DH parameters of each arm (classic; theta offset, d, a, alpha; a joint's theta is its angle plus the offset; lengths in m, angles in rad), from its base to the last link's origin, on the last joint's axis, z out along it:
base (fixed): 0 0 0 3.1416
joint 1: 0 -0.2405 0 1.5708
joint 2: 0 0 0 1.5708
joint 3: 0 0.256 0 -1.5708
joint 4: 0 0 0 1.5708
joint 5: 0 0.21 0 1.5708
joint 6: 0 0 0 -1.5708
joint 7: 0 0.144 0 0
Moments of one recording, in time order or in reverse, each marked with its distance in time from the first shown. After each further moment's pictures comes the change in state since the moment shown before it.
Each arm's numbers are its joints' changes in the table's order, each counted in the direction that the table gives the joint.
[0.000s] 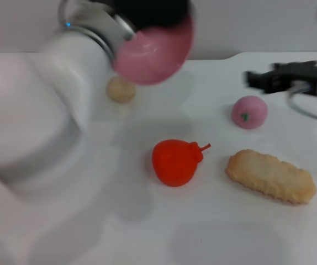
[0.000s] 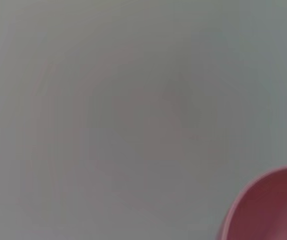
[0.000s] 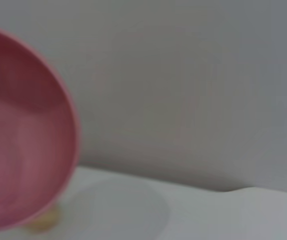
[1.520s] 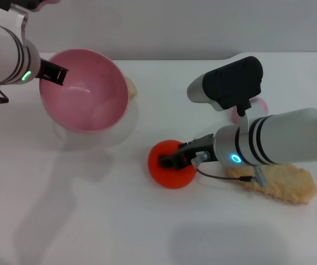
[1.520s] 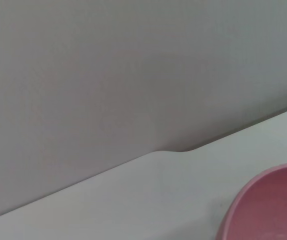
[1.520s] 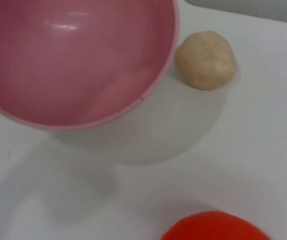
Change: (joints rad) left arm 0.001 0.008 -0.481 -0.079 -0.567 0.231 0.195; right arm -0.329 0.004 -0.308 0.528 0.253 0.104 0.028
